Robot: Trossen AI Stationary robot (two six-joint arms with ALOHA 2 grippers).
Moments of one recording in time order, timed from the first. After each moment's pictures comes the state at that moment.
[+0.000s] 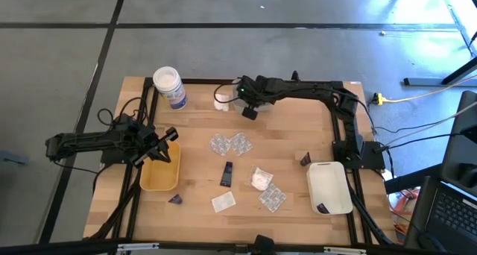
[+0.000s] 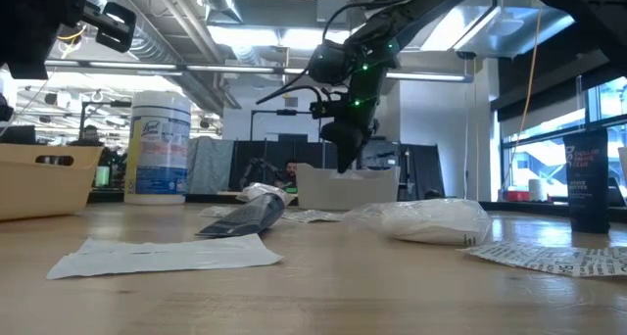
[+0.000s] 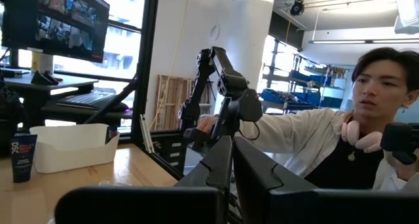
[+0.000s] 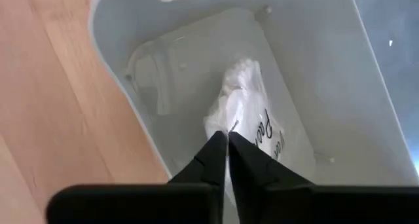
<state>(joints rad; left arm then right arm) 0.22 0.21 0.01 0.58 0.88 -0.45 -0.37 2.05 1.59 -0.70 0.29 -0.10</state>
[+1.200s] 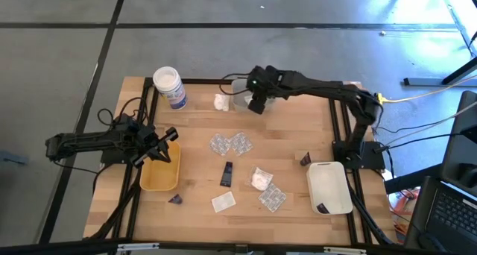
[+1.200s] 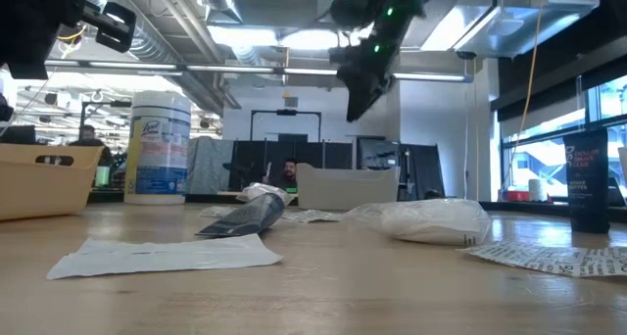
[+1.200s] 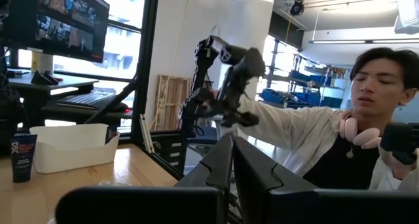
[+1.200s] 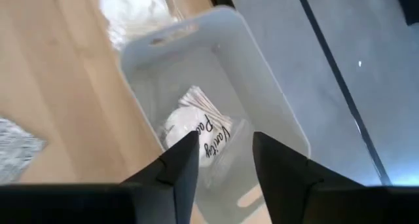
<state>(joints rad) 0.22 0.21 0.01 0.58 0.88 -0.45 -0.34 1.82 1.59 -0.80 0.32 -0.09</state>
